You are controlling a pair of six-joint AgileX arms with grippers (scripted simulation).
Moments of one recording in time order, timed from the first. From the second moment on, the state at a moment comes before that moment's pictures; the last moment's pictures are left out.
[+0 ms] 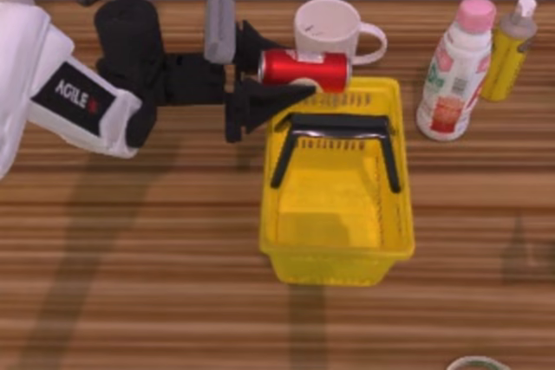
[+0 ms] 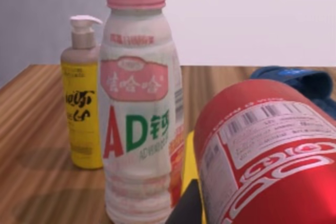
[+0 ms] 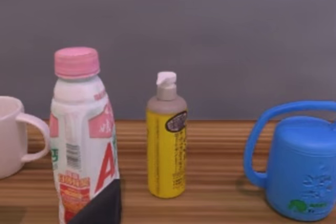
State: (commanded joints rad) left arm -0.29 2.40 1.31 1.05 1.28 0.04; right arm 0.00 0.00 0.00 0.00 0.00 0.00
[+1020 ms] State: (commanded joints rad) left arm -0.29 2.40 1.31 1.05 1.28 0.04; right arm 0.00 0.00 0.00 0.00 0.00 0.00
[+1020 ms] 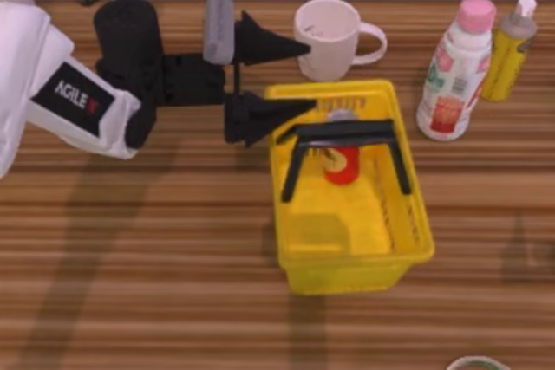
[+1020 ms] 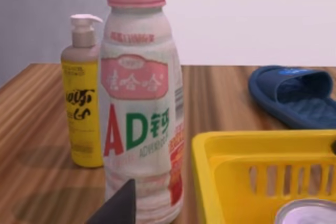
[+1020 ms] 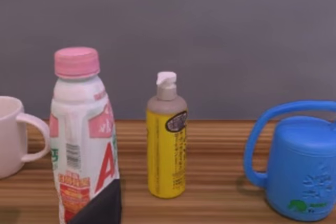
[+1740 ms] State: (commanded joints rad) left arm -0.26 2.20 1.21 0.95 1.15 0.00; right arm 0.07 0.20 0.20 -0.17 0.00 -0.12
